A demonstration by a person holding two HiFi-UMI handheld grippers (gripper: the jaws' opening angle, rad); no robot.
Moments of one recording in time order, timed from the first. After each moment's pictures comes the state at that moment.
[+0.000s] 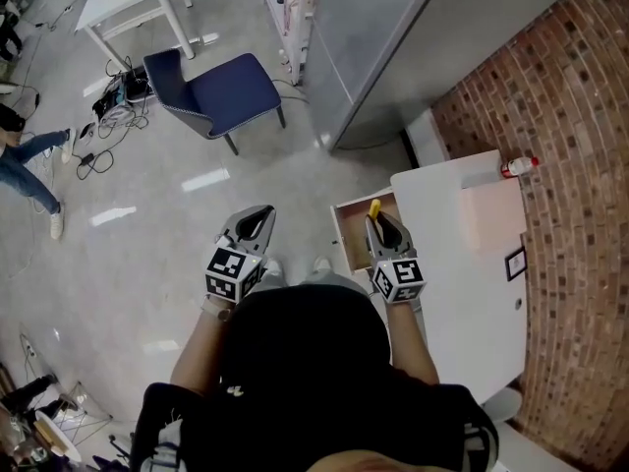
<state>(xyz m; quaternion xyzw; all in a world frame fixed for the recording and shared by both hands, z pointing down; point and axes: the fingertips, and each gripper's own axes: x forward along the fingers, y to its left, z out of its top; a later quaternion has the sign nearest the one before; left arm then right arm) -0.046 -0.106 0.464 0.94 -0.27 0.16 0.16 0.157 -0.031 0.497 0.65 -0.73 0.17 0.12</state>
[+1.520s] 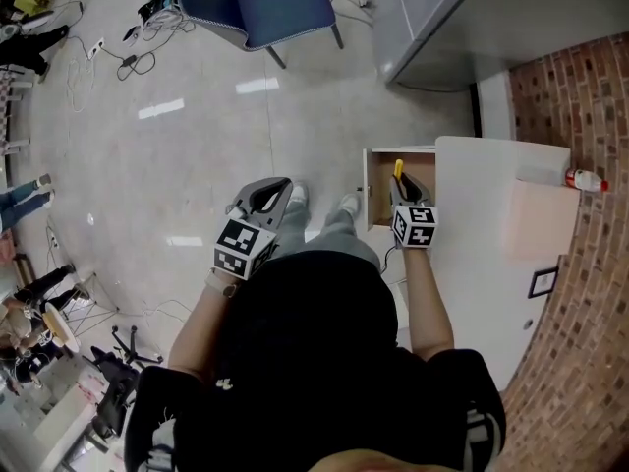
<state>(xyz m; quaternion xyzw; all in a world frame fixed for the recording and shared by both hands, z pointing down) -0.007 -0.061 0.539 0.88 -0.32 0.28 0.22 0.230 -0.035 0.722 0.56 -0.73 0.33 0.23</state>
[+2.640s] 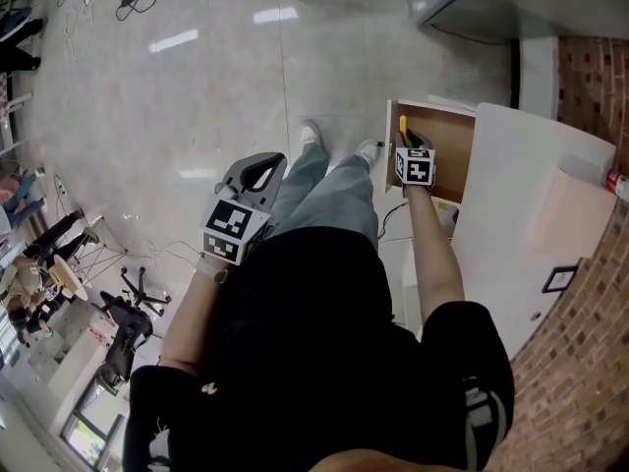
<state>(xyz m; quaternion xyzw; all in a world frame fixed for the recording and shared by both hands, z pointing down) -0.036 -0.042 0.617 0.83 -0.33 0.36 0.27 0.210 -0.022 0.938 0.49 -0.69 0.41 0.35</state>
